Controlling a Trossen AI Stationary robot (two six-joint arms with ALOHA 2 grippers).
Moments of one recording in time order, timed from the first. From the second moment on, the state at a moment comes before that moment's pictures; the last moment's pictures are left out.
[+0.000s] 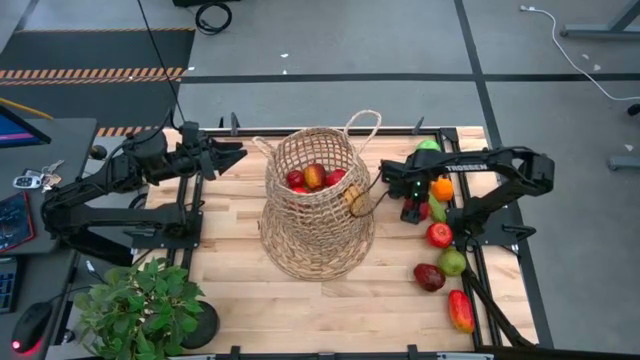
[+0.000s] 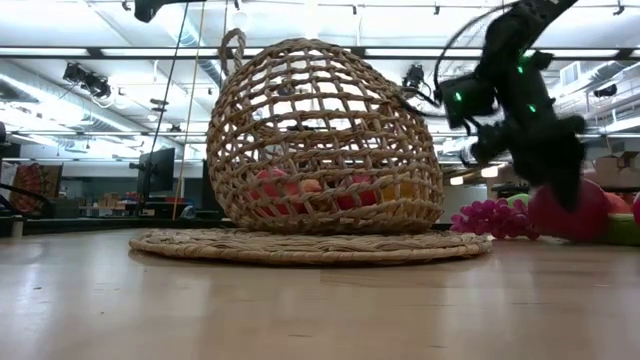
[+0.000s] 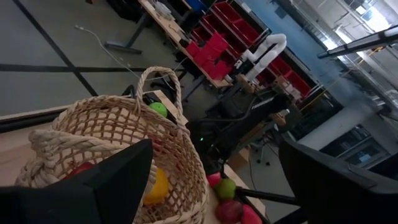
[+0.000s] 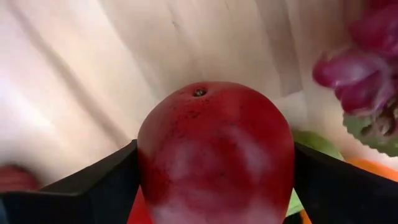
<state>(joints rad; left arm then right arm) 0.25 0.68 0.97 -0.36 -0.11 -0.75 -0.38 1.42 0.81 -1.11 -0.10 0.07</state>
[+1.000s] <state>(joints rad) 0.29 0.67 0.97 -0.29 -0.15 -0.55 -0.43 1.29 1.80 -0.32 -0.43 0.55</state>
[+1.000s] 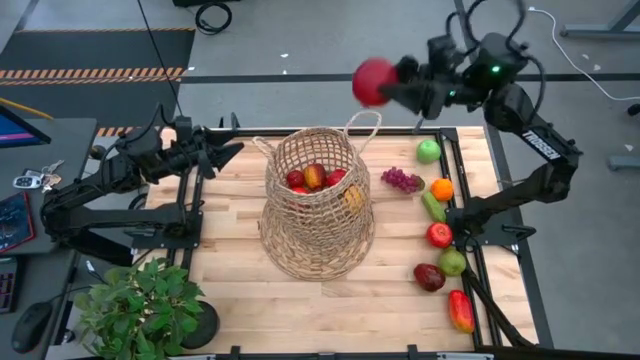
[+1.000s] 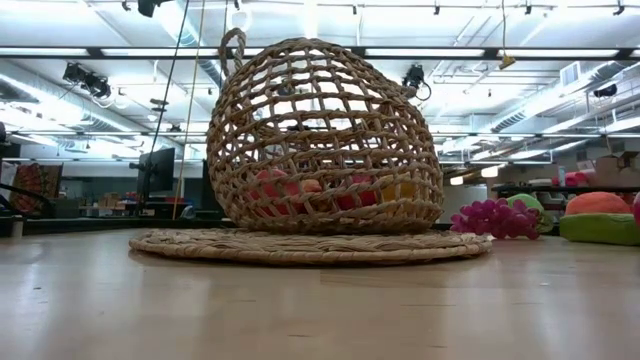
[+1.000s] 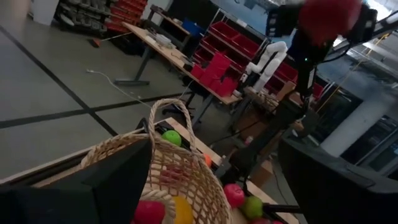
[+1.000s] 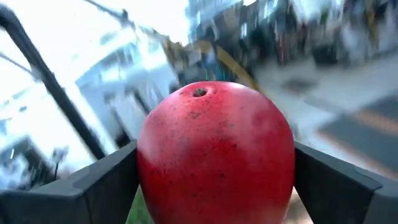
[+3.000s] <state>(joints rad) 0.28 0.67 0.97 -0.33 -0.21 -0.80 -0.28 1.96 2.20 -0.90 -0.03 -0.89</state>
